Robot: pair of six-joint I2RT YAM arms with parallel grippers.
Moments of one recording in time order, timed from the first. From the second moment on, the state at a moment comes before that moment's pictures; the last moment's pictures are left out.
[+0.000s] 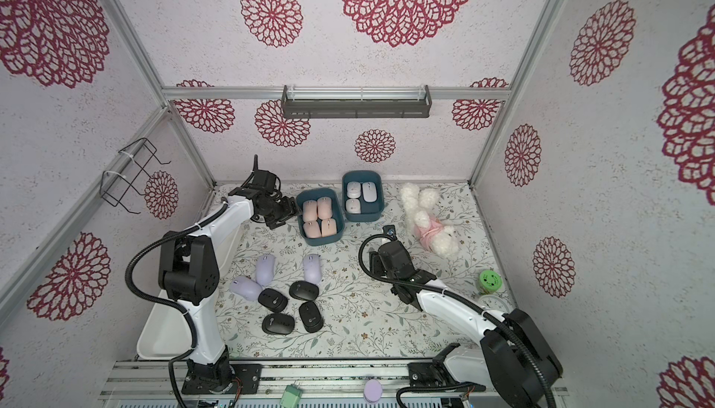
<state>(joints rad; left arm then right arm) -0.21 2.04 1.67 -0.70 0.24 -0.61 0.64 1.24 0.63 -0.03 0.30 0.36</state>
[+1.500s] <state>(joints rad) -0.25 2.32 1.98 -0.86 0.11 -0.50 0.64 1.20 0.55 0.07 0.36 0.37</state>
